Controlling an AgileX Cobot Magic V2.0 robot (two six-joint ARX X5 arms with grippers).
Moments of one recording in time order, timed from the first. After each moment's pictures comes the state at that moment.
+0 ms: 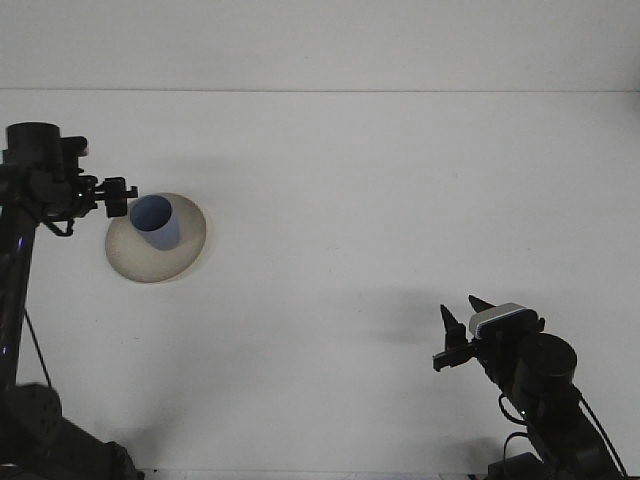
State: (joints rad) left arm 0.18 1.63 1.78 -0.99 0.13 0.08; right arm 0.26 0.54 0.54 -0.41 -0.10 0.05
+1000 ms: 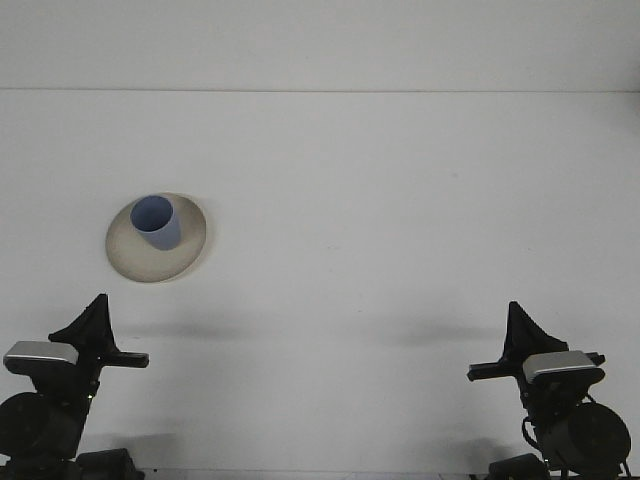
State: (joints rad) left arm 0.13 0.18 0.50 -0.22 0.15 0.04; right arm 0.22 0.18 0.49 -0.35 0.08 0.08
